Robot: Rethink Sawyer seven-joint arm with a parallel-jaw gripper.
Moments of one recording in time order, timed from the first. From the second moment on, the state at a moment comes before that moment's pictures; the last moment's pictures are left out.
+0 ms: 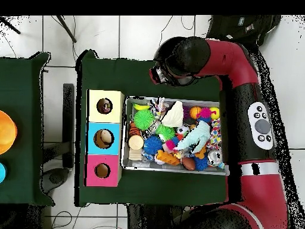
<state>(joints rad) -0.58 -0.44 0.71 0.97 -0.48 1.25 1.23</state>
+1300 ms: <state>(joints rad) -0.59 -0.37 0.71 0.94 -0.48 1.24 1.23</state>
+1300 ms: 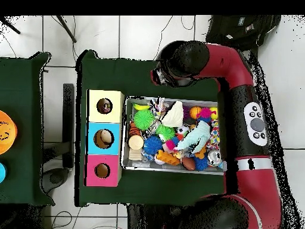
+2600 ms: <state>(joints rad) -0.63 -0.36 0.71 0.94 -0.49 1.24 1.23</state>
